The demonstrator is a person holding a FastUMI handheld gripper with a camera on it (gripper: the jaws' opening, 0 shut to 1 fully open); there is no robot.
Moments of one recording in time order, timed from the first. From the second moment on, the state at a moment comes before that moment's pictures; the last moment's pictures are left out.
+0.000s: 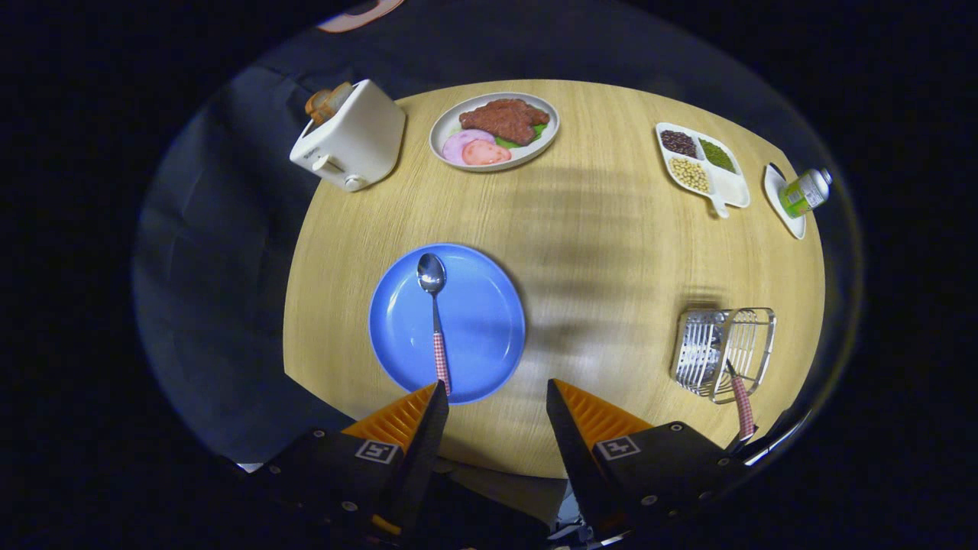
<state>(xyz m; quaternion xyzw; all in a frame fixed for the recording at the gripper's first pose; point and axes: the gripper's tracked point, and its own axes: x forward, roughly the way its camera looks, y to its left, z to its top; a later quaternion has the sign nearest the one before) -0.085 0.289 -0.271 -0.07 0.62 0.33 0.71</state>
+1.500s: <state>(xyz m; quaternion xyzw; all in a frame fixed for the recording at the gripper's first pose) -0.138 0.362 -0.367 -0.15 0.61 0.31 0.72</state>
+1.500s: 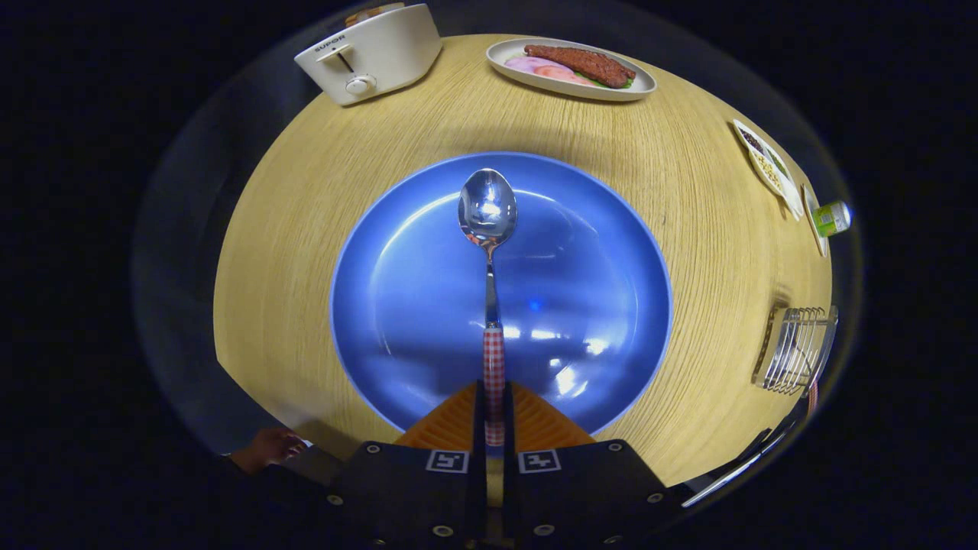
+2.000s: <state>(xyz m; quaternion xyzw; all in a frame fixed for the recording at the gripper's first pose) -0.102 0.254 -0.284 -0.11 0.60 0.29 0.73</state>
